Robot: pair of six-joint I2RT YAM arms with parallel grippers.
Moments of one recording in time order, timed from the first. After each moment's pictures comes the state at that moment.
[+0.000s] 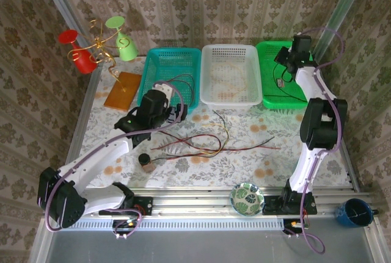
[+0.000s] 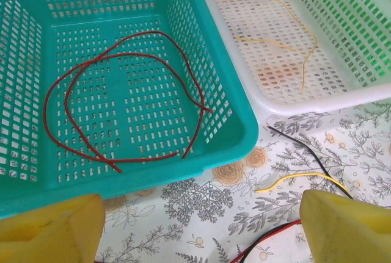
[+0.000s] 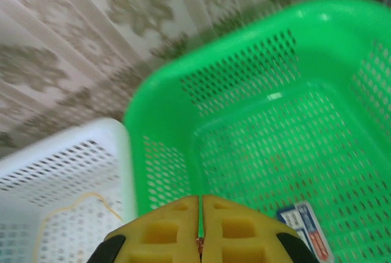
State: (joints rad) left arm -0.68 1.18 0.93 -0.33 -0.17 -0.26; right arm -0.14 1.99 1.66 -0.25 -0.01 0.40
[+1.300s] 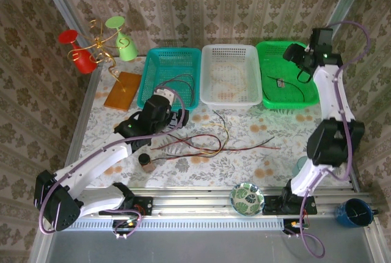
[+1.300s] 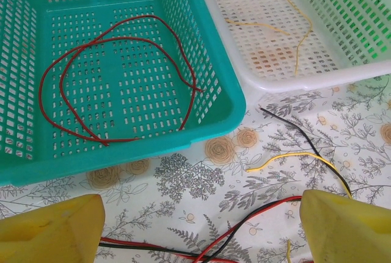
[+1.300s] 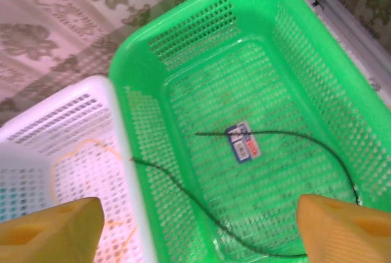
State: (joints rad) left arm -0.75 1.14 0.92 -0.40 -0.22 -0.31; right arm -0.19 1.66 1.62 -0.67 -0.07 0.40
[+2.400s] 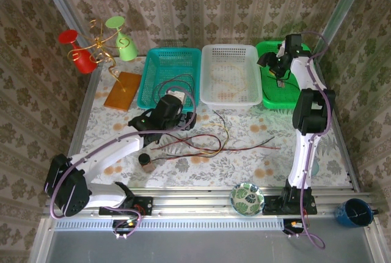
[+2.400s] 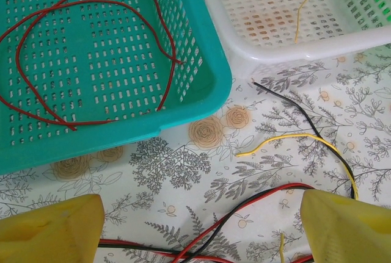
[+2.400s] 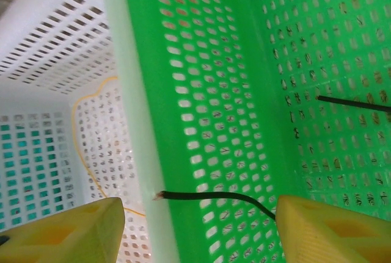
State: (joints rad) left arm -0.78 1.29 0.95 -0.39 -0.20 -0.34; right arm -0.13 2.29 2.05 -0.73 -0.40 0.44
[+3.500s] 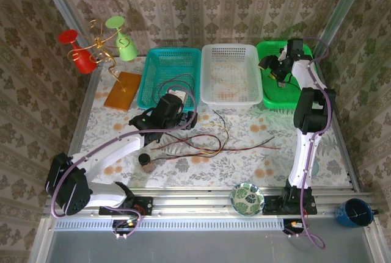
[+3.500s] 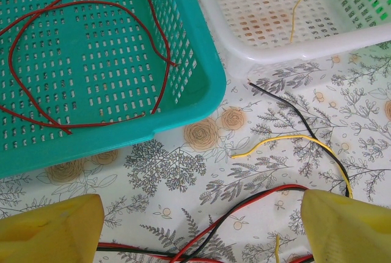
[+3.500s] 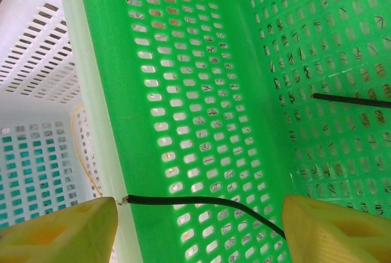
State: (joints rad) left arm -0.78 1.30 0.96 -0.39 -0.19 -0.34; right arm -0.16 2.28 1.96 -0.62 -0.45 0.51
